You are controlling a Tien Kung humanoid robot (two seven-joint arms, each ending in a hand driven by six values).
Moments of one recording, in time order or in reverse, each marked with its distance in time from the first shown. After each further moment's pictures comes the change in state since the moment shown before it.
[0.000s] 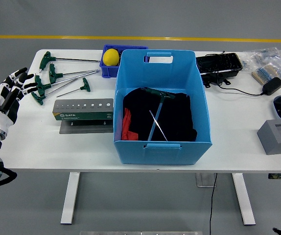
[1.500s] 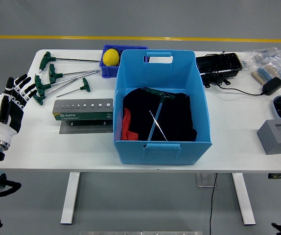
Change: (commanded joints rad) left arm 0.043 -0.085 -0.112 -0.087 0.075 -0.096 0.025; right arm 0.022 -0.001 -0.007 0.000 -0.002 -0.001 0.004
